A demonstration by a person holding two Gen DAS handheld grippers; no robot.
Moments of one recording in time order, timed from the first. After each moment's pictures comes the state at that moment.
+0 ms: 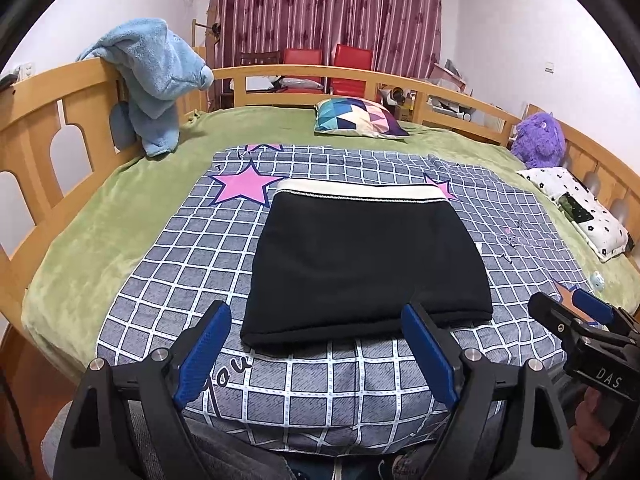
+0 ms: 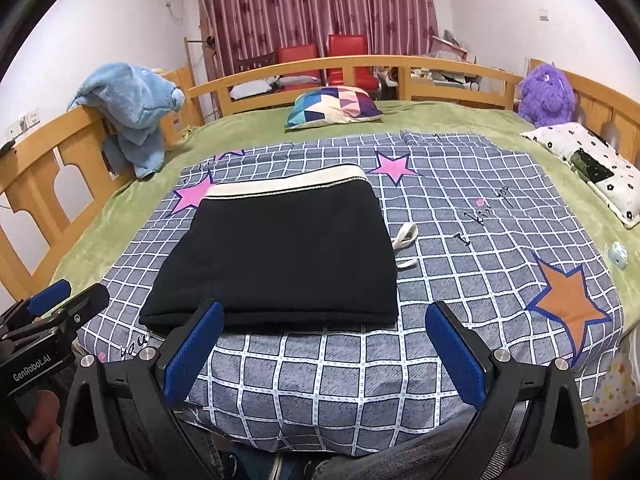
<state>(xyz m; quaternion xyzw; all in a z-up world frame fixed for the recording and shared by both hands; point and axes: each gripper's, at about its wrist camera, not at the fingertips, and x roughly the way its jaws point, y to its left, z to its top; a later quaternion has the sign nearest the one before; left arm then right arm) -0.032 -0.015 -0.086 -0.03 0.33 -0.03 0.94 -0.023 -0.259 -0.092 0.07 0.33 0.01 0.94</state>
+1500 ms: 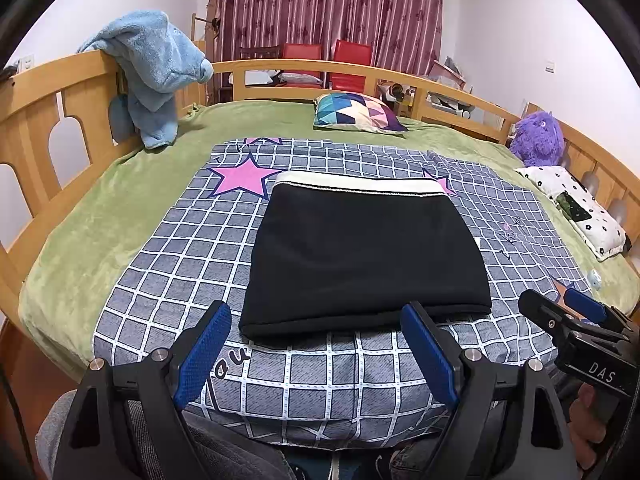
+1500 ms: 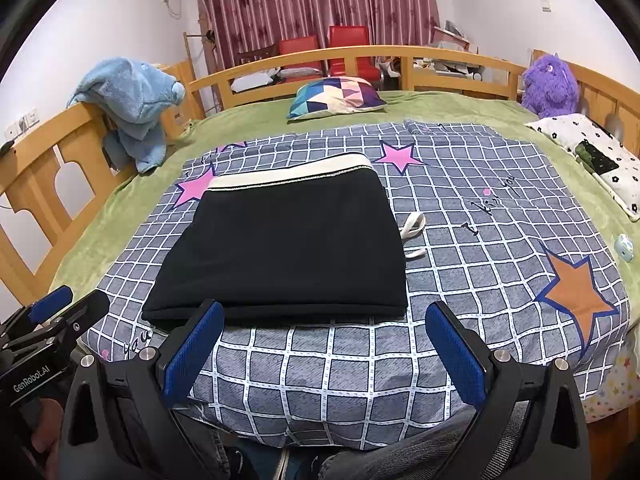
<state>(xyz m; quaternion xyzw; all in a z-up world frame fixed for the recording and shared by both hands) -0.034 -0.013 -0.090 -0.03 0.34 -0.04 0.94 -0.017 -0.255 -0.097 0.07 0.35 0.02 0.93</state>
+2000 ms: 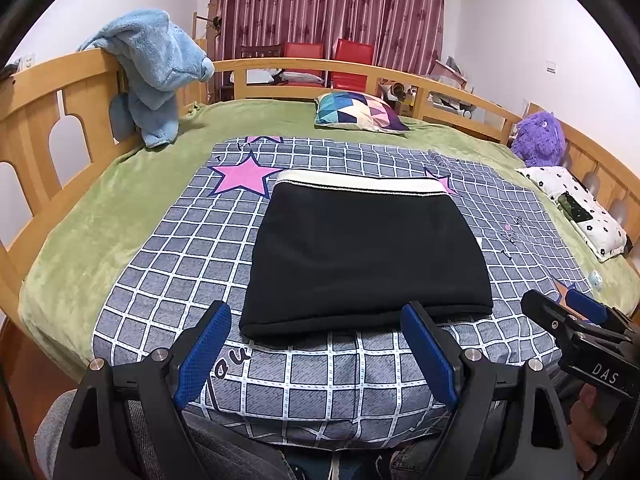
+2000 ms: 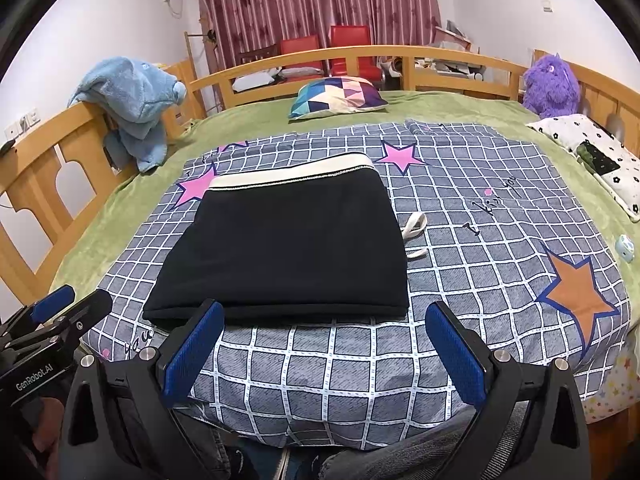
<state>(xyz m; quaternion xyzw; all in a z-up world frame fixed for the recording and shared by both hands) -0.032 -0.011 -0.092 -0.04 0.34 -0.03 0.94 -0.019 -0.251 -0.097 0.07 0.35 0.02 0.93</state>
